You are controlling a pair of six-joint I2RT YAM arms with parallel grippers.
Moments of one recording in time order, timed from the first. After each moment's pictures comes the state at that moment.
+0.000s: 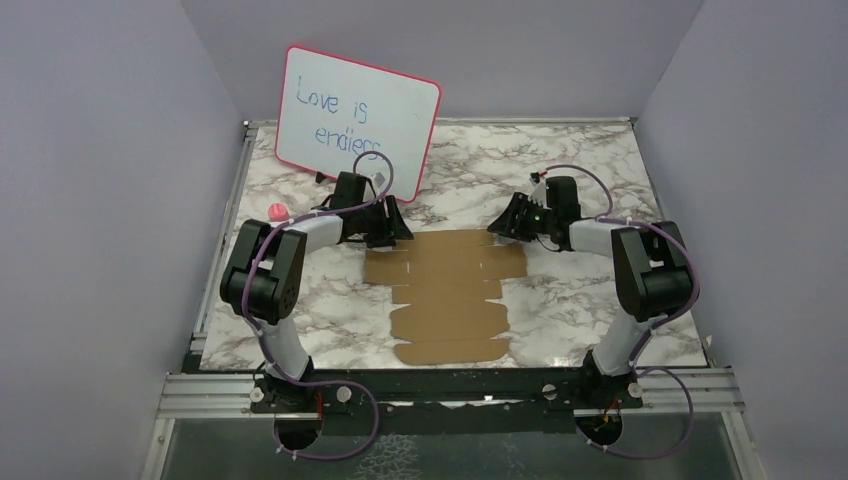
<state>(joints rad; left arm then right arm) -0.28 1.80 0.99 -0.06 0.51 -0.53 0.17 1.77 0.85 0.20 -0.53 0.50</state>
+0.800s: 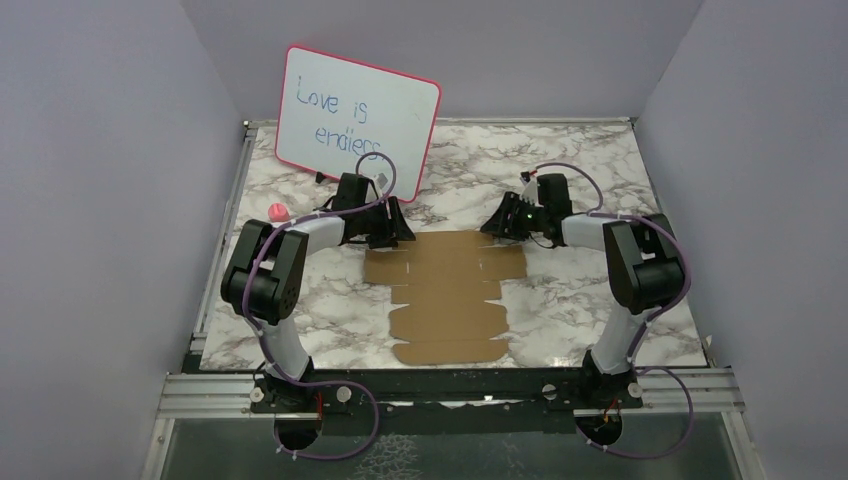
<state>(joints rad) -0.30 1.80 0.98 -0.04 0.50 -0.53 0.21 1.84 0.92 0.17 -0.54 0.50</state>
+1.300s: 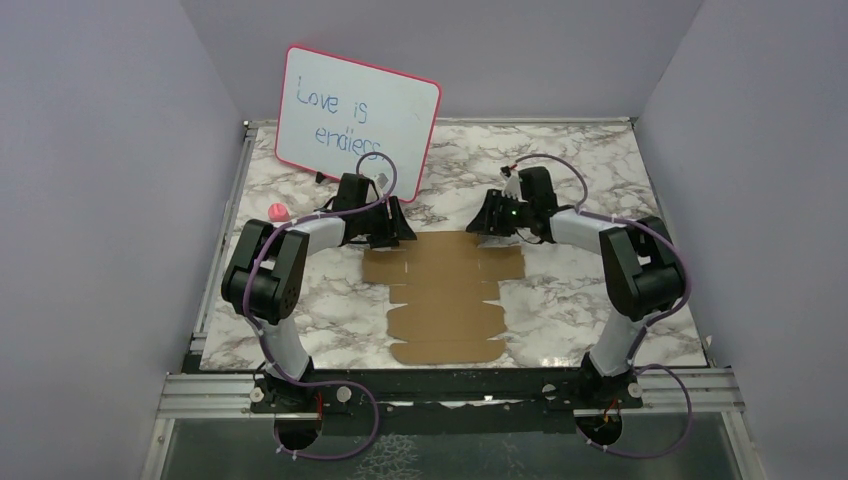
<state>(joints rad) -0.30 1.81 0.97 -0.01 0.50 -0.53 0.30 1.80 0.98 0.09 -0.52 0.46</state>
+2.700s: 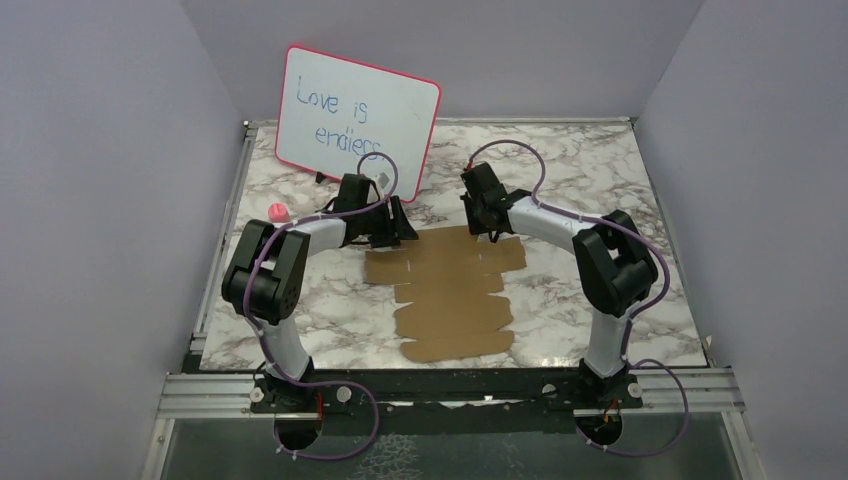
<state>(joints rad) -0.31 1.81 0.97 0.02 0.50 -0.54 0.58 1.91 1.28 -0.32 0.21 0.26</state>
